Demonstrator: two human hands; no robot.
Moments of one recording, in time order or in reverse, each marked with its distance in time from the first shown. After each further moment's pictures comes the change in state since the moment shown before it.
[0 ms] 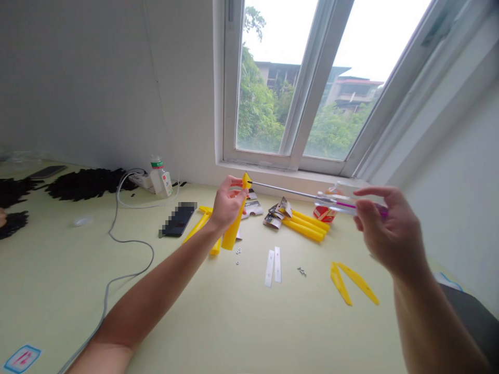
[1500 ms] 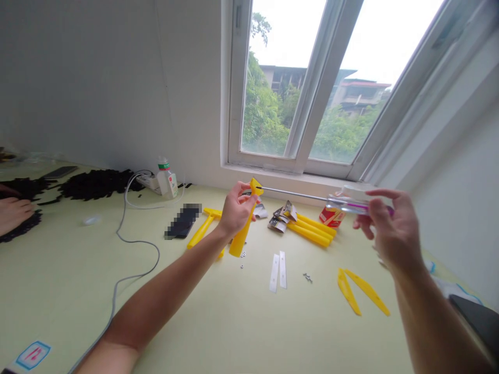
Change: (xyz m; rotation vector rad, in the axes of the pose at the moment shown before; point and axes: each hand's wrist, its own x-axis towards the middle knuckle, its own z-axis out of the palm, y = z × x) left_hand -0.004 -0.005 0.004 -0.048 -0.052 -0.008; right_hand 0.009 0.031 0.003 0.105 0.066 0.056
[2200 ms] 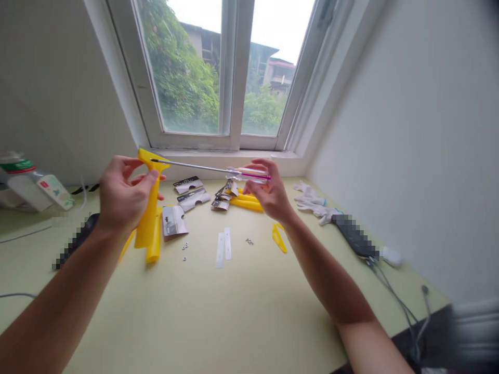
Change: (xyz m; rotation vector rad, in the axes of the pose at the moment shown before) left_hand 0.019 0.015 -0.023 0.282 0.190 0.174; right_hand -0.017 0.014 0.039 0.179 -0.234 -0.038
